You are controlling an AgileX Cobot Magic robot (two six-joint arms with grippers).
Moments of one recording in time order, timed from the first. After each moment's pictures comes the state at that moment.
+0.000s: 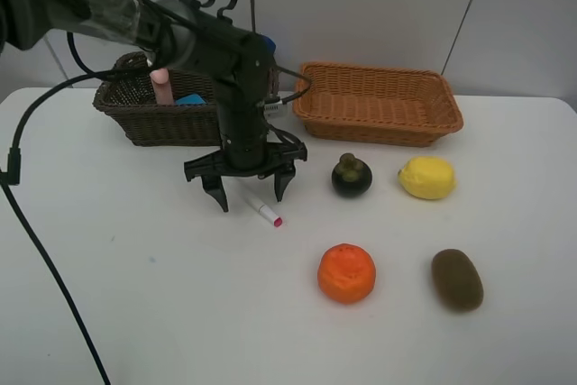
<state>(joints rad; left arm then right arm) -0.64 2.28 -1.56 -0.05 0.88 -0.85 0.03 0.00 -0.53 -0.10 1.07 0.12</state>
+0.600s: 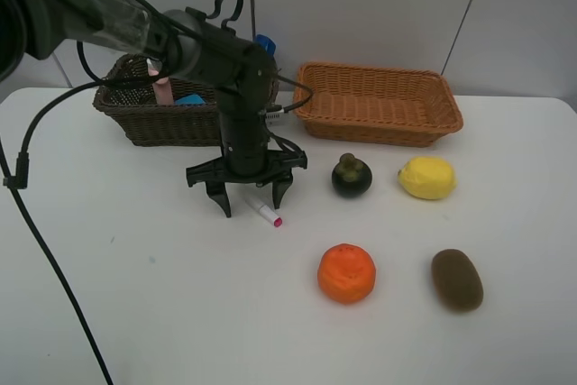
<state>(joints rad) -0.64 2.30 -1.57 -0.07 0.88 -0.82 0.03 0.00 -0.53 -0.10 1.07 0.12</state>
